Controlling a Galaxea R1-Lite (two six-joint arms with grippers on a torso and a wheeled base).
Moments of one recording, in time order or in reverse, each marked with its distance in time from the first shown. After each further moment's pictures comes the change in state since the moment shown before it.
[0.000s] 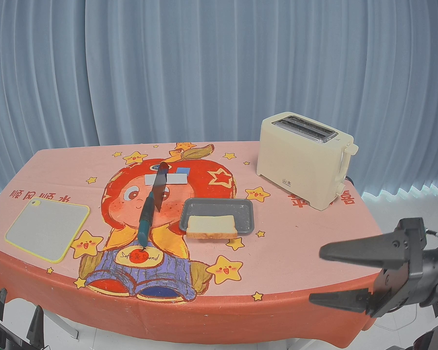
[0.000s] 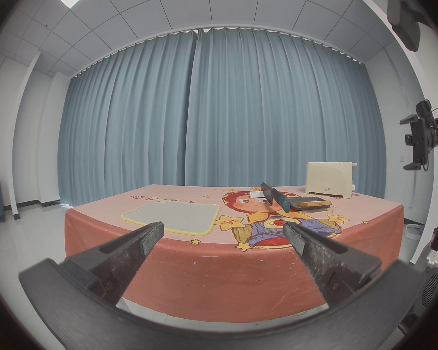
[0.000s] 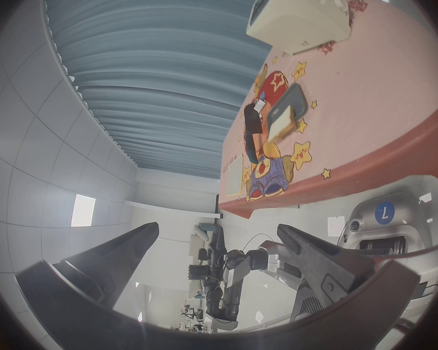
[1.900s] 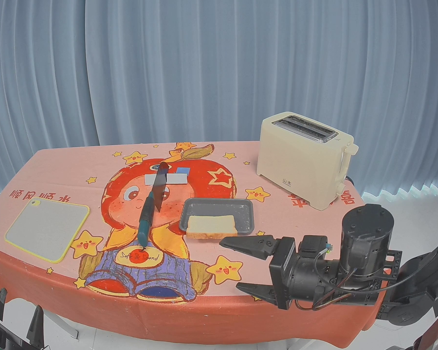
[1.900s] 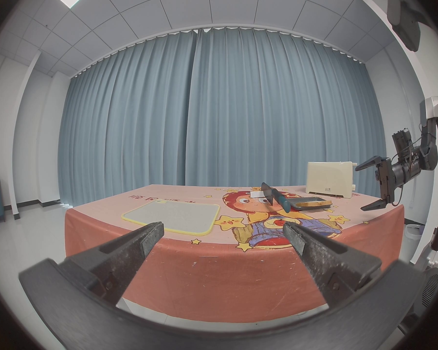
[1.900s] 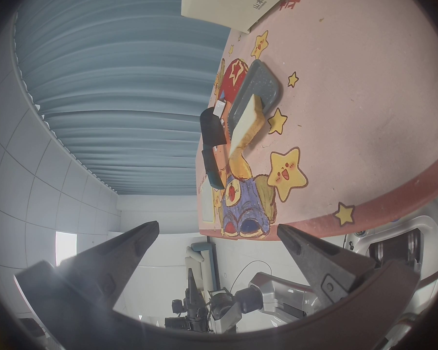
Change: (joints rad) left arm 0.000 0.000 0.000 0.000 0.000 0.000; right arm -0.006 0.586 -0.043 -0.442 -0.117 0.132
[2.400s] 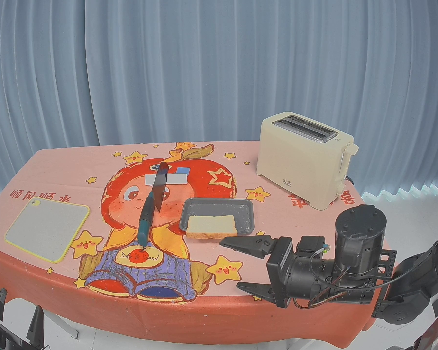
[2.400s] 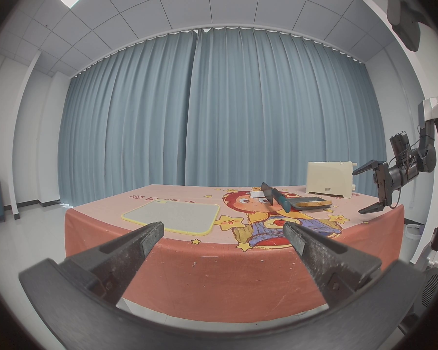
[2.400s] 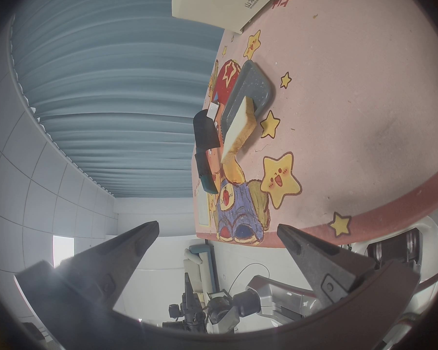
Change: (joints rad) left arm 0.000 0.000 0.000 0.000 0.000 0.000; right arm -0.014 0.031 -0.009 0.000 0.002 0.004
